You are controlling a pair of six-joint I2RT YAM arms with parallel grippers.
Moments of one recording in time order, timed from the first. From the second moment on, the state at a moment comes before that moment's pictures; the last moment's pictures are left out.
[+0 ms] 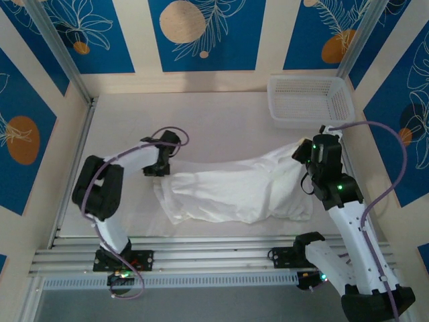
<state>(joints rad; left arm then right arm) -0.39 1.74 1.12 -0.83 -0.42 -0.51 0.17 0.79 0.94 -0.65 0.30 0.52</state>
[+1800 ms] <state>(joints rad) -0.39 1.51 0.99 -0.65 -0.07 -0.45 0.19 0.74 0.96 -0.70 0.31 0.50</state>
